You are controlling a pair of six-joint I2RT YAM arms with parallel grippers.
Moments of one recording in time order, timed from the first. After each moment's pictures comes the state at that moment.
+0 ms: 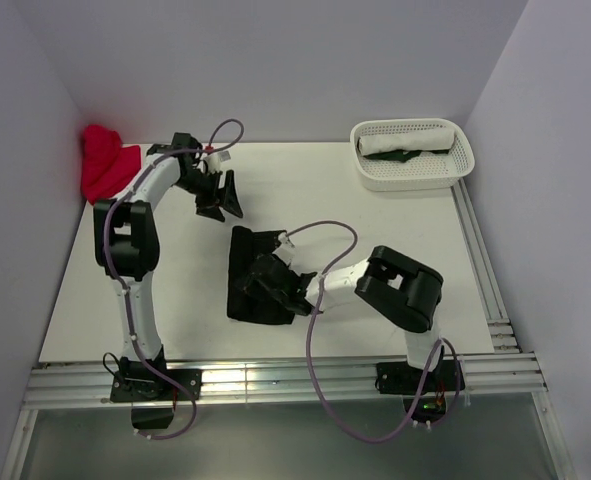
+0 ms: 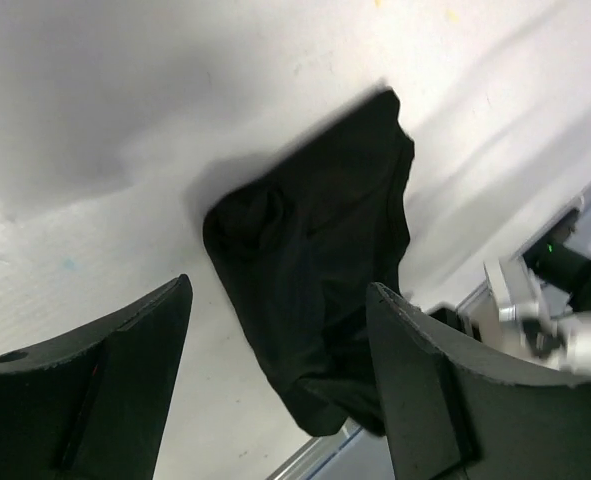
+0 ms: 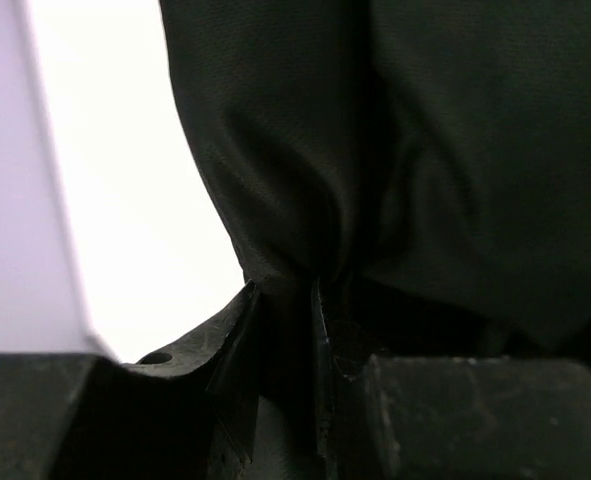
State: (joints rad) left arm -0.14 2.17 1.87 -1.00 0.63 -0.04; right arm 1.08 1.91 0.98 0.27 0.29 1.26
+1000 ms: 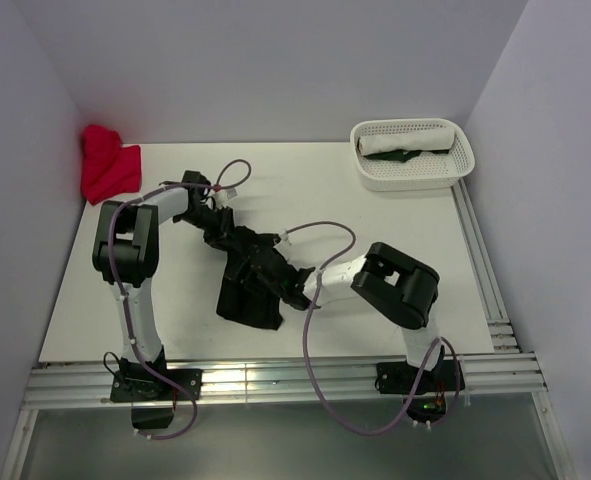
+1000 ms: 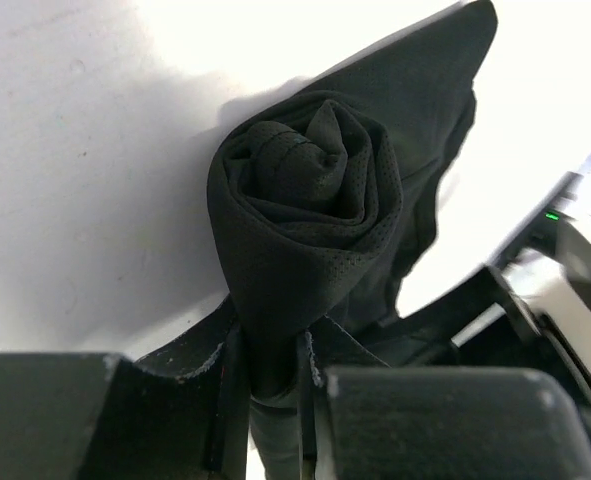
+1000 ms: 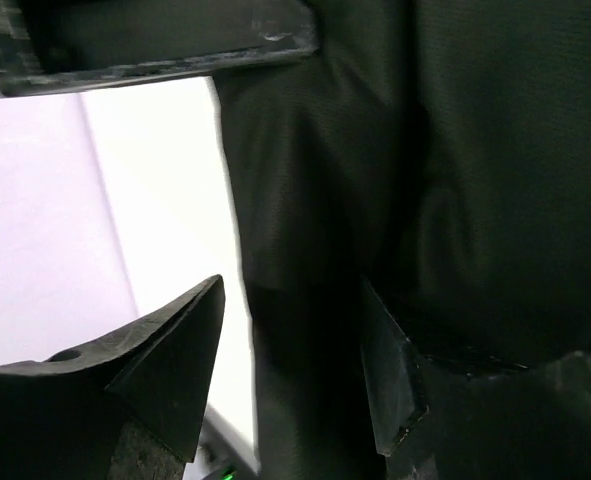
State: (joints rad) left arm -0.16 2.09 1.40 -0.71 0.75 -0.08; right arm 1.03 1.95 0.92 0.49 0.18 1.39
